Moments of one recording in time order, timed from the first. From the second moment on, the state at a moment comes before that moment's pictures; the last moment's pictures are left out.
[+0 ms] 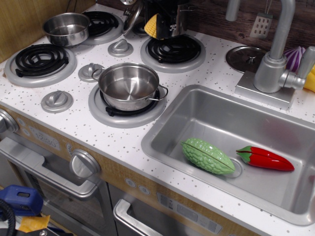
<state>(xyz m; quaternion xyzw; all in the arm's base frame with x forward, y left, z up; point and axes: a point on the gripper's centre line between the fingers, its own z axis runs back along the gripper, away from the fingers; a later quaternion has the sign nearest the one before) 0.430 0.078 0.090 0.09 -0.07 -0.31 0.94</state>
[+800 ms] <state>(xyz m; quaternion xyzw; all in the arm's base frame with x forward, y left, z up) 0.348 0.083 0.084 0.08 -0.12 -0.24 0.96</state>
